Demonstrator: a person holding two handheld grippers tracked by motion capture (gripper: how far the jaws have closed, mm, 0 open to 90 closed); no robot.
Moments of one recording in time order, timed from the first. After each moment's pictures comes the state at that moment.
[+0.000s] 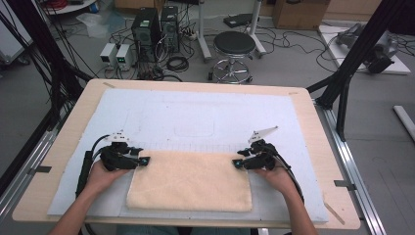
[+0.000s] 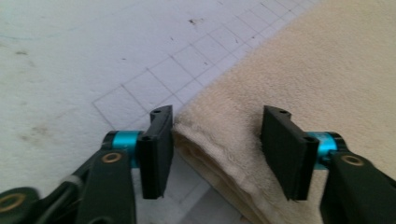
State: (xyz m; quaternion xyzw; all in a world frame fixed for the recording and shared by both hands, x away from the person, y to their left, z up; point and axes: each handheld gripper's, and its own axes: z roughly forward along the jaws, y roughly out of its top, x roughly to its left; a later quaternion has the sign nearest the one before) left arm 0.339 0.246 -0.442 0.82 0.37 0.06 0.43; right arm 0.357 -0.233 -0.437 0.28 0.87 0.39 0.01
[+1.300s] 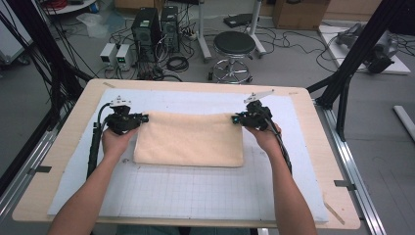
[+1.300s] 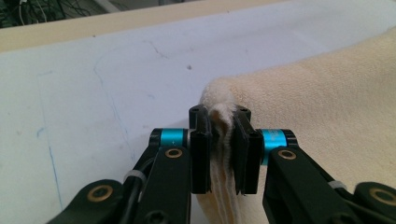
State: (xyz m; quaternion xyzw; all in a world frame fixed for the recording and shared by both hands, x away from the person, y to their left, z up) left arm 0.430 0.235 -0.399 0.75 0.46 0.19 0.44; right arm 0.452 -0.214 -0.380 0.32 0.85 0.40 0.13
